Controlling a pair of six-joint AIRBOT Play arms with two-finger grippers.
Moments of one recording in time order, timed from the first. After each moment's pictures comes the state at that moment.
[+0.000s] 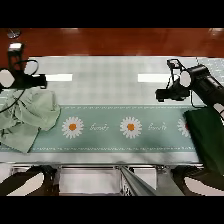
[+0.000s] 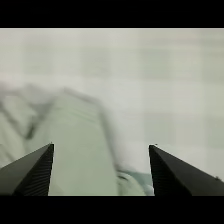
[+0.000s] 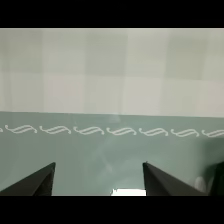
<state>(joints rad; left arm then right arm) 0.07 -1.17 1.05 1.74 -0.83 -1.68 0.22 -1.32 1.12 -1.70 1.16 1.81</state>
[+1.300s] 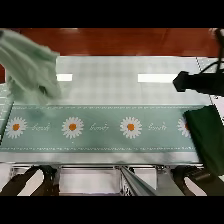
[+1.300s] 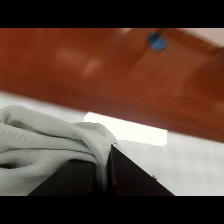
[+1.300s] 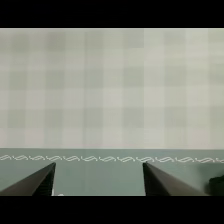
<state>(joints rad) 0.26 -0.92 1.41 0.88 -0.94 -1.40 0.23 -0.79 1.12 -1.63 1.13 1.88</state>
